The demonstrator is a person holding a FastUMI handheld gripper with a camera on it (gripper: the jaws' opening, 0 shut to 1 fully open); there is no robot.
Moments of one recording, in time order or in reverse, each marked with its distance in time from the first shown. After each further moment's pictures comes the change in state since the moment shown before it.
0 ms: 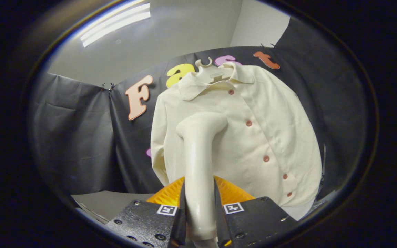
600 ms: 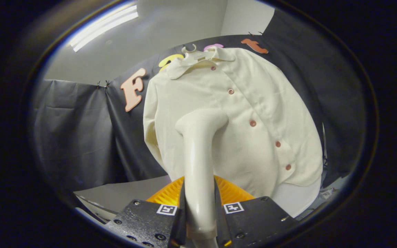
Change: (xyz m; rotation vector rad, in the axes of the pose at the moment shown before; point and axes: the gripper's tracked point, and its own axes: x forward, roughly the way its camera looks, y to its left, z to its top) arm -0.032 -0.025 -0.073 0.087 0.090 -0.014
